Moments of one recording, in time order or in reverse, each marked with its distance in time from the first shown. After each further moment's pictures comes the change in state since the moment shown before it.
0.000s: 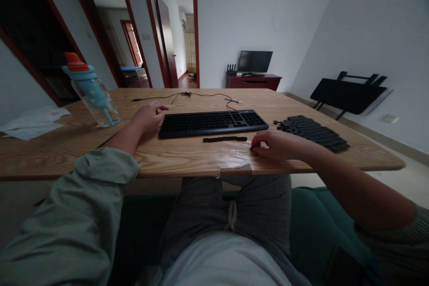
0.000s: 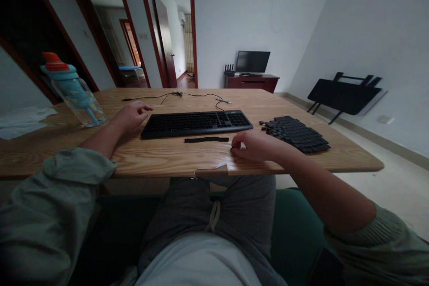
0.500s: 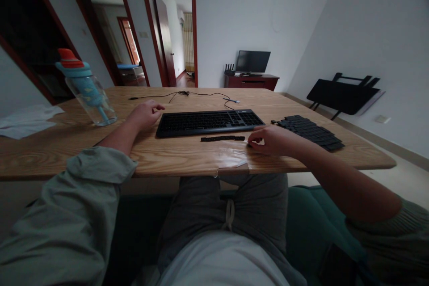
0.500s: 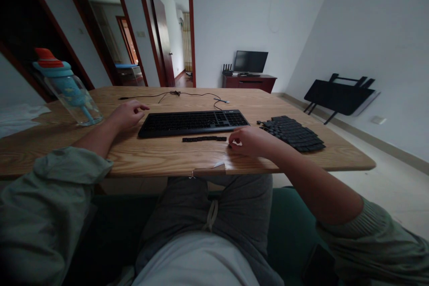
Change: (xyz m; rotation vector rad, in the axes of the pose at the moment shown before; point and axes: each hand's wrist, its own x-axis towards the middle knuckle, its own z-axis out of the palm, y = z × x) left_hand -0.001 0.002 -0.003 0.032 -0.044 -0.059; right_hand 0.002 -0.001 -0.006 -0.097 0.095 -0.096
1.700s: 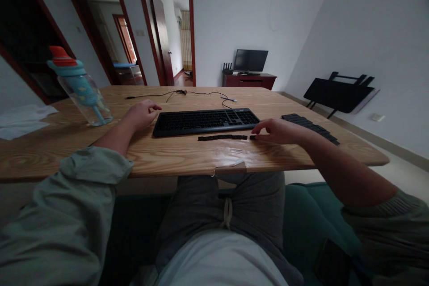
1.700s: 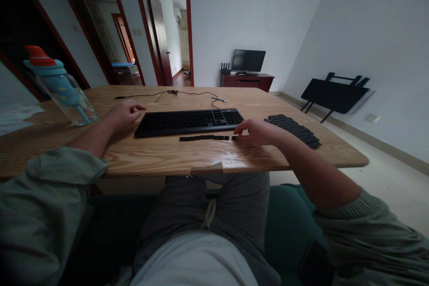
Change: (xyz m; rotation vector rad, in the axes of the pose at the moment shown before) left_hand 0.002 -0.008 0.005 -0.010 -0.003 0.034; right_hand 0.001 0.044 -0.006 0.142 -0.041 0.220
